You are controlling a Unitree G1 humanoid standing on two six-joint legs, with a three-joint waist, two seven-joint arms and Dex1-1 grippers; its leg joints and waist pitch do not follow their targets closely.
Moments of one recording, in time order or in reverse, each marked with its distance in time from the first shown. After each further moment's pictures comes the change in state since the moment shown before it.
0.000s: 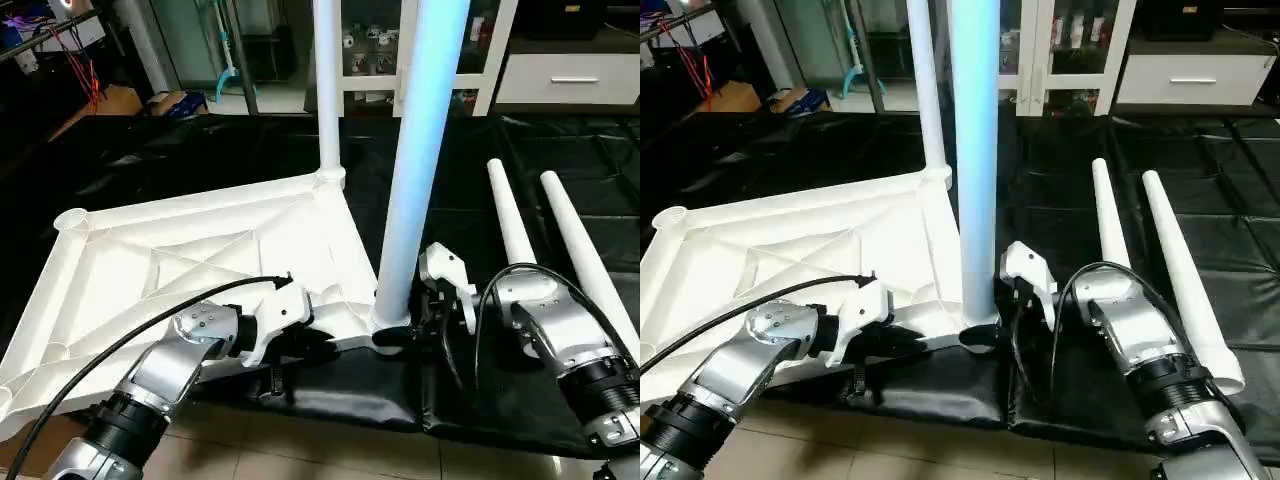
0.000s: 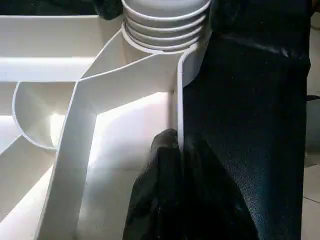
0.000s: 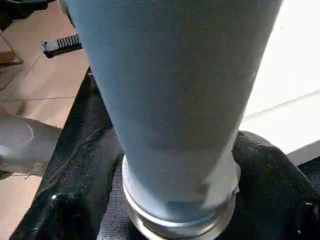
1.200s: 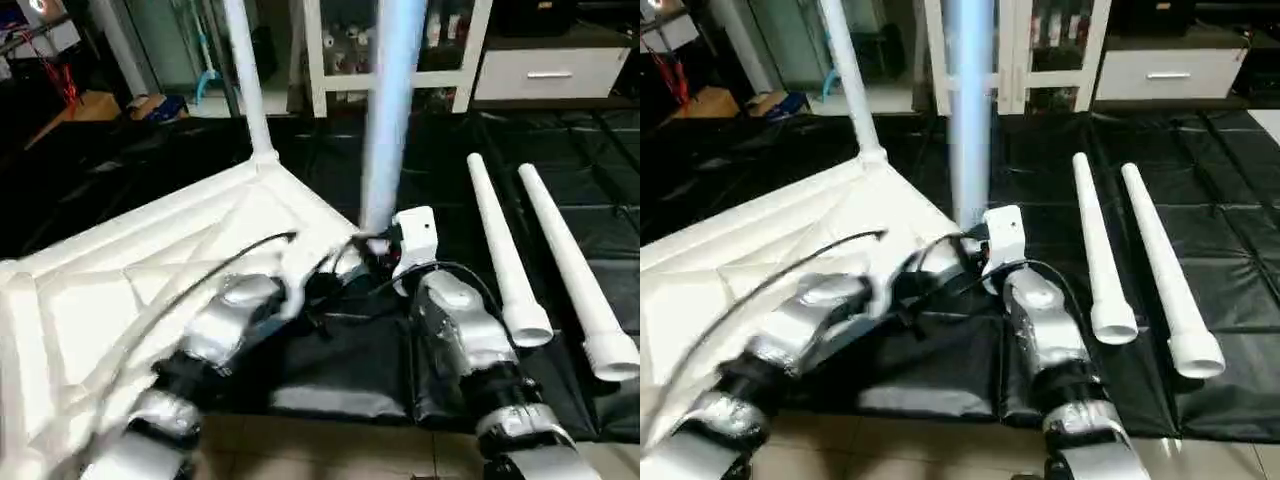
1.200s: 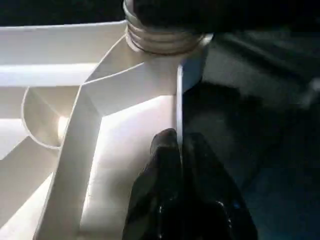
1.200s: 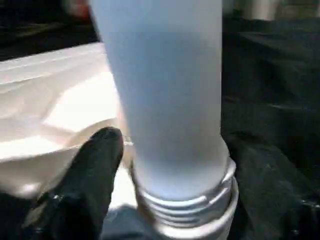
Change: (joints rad) left arm -0.152 -0.158 0.108 0.228 0.047 0.084 0.349; right arm -0.012 0.411 -0.207 0.114 -0.047 -0.067 -0.813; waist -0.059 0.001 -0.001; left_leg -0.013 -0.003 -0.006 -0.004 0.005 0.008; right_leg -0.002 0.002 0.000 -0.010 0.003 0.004
